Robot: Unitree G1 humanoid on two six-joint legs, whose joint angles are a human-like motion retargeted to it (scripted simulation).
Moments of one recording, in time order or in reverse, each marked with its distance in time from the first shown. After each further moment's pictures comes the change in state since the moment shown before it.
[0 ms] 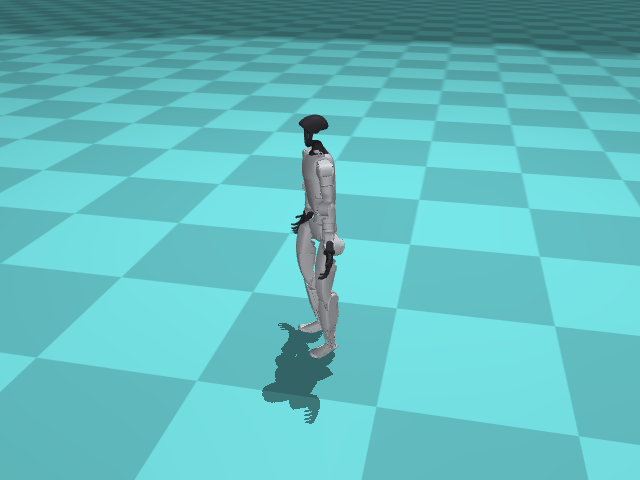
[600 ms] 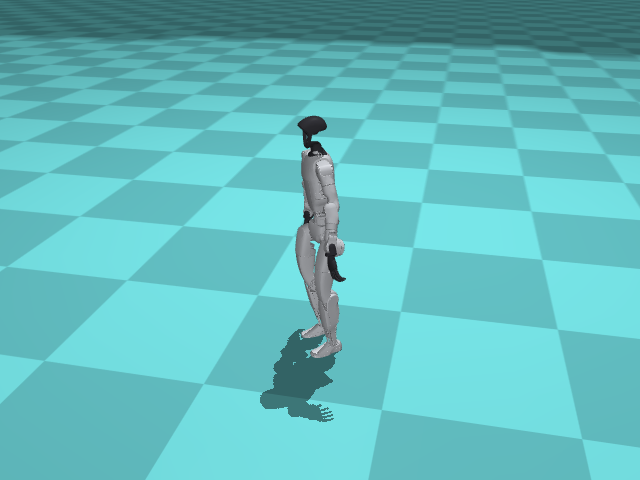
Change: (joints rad) left arm 0.073 0.203 -0.827 -0.098 2.087 0.490 -0.106; right arm 0.015 -0.082 0.634 0.002 -1.793 0.193 -0.348; waist -0.025 -0.015 0.034; left_leg 0.050 -0.096 -0.143 0.032 0.126 0.122; right_leg 0.056 -0.019 0.022 0.001 0.270 0.043
